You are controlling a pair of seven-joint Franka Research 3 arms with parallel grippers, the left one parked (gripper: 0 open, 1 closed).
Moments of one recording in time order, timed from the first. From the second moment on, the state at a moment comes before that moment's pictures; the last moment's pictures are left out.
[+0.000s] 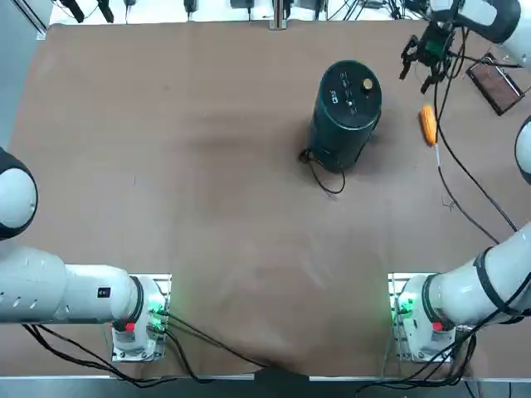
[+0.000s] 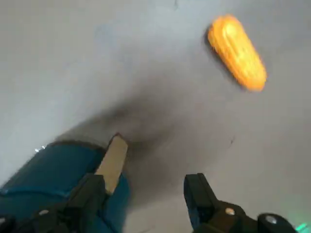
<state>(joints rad) 0.14 0.24 -0.14 -1.87 0.19 1.90 0.61</state>
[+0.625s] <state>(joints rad) 0.18 0.24 -0.14 -2.05 0.31 2.08 0.92</state>
